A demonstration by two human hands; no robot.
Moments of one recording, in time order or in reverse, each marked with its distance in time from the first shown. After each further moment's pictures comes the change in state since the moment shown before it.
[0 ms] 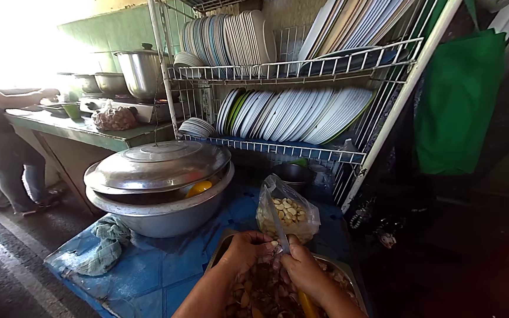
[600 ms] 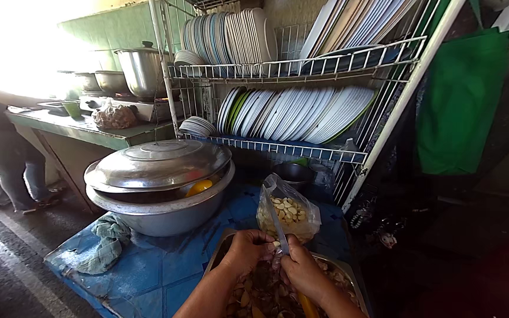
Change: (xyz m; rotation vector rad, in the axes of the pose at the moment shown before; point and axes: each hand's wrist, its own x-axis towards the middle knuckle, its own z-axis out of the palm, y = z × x) left_hand -0.002 0.001 0.001 0.101 -0.002 0.084; right_hand 0.001 0.002 0.002 -0.069 -0.010 -0.031
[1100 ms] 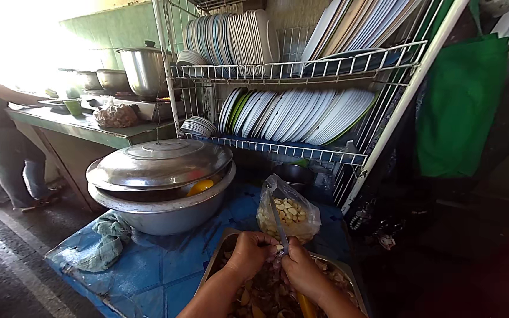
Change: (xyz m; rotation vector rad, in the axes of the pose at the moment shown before) left_hand -0.001 -0.004 0.004 0.194 -0.019 0.127; right_hand -0.001 -0.004 0.002 -0.072 0.008 0.055
